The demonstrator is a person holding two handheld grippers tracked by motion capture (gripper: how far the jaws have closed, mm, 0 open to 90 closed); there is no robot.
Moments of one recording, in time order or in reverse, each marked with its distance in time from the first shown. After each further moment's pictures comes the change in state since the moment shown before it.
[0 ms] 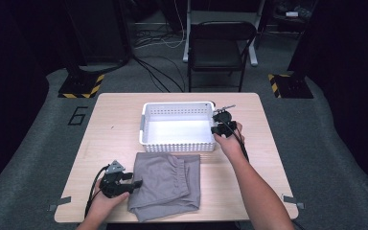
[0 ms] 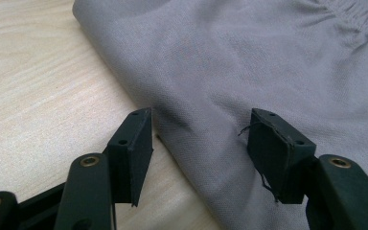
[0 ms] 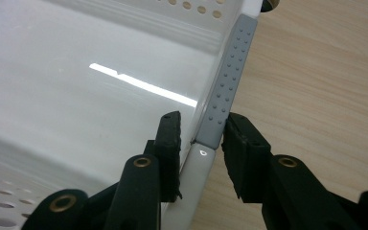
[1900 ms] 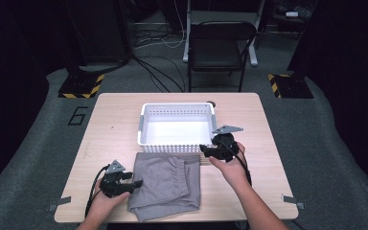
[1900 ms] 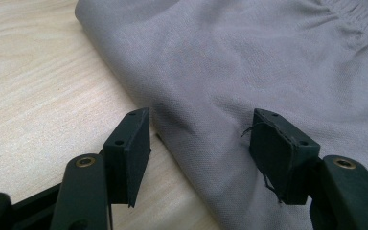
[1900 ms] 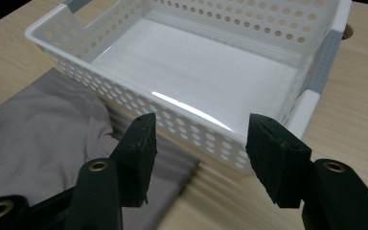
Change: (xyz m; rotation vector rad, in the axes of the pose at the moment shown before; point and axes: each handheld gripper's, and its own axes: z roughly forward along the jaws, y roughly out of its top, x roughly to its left) left arm 0.000 0.000 0.001 -0.009 0.008 -0.002; right arm 0.048 -0.060 -0.084 -0.192 0.226 -0.064
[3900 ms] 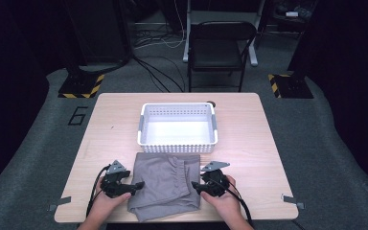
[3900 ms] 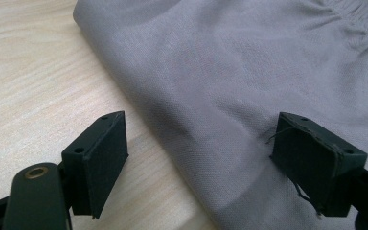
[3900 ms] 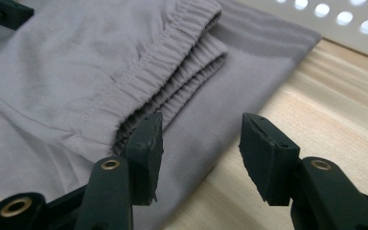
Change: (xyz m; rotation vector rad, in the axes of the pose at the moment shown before) left arm 0.000 0.000 0.002 0.004 -0.003 0.006; right arm 0.052 -0.090 0.013 0.152 0.109 -0.072
